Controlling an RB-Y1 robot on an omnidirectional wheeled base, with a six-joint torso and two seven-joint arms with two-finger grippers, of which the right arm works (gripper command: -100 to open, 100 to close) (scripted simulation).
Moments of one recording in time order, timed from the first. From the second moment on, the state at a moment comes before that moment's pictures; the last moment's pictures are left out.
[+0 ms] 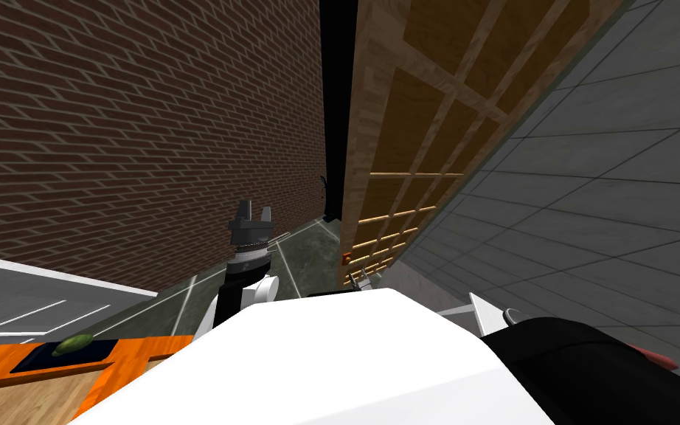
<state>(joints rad) 0.48 -0.05 0.10 -1.07 0.37 -1.03 0.99</state>
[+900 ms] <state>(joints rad) 0.60 -0.04 0.14 -1.10 0.36 -1.08 1.20</state>
